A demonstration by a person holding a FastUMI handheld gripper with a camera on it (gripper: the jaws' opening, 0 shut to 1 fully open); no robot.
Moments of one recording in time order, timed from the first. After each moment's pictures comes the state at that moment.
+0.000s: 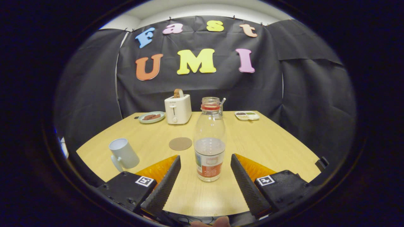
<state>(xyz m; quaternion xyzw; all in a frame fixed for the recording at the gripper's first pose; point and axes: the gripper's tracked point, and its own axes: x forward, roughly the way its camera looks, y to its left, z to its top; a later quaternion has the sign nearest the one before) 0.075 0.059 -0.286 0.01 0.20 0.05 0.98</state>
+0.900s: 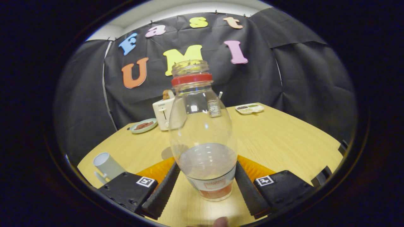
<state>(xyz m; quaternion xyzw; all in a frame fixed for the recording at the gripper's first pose) 0.148 0.074 -0.322 0.10 0.19 0.04 0.98</state>
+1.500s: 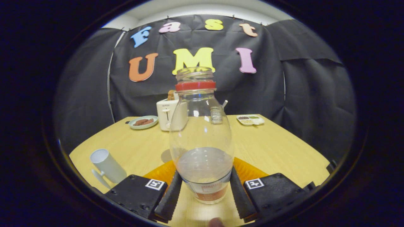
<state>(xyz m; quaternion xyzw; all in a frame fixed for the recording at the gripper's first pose) 0.152 0.096 -0.290 -0.01 0.18 0.05 0.98</state>
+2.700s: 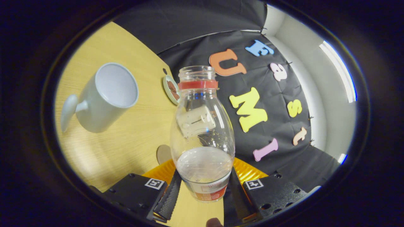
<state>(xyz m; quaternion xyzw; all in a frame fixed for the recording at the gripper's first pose) 0.174 0.204 -0.282 -0.56 0.03 0.08 0.83</state>
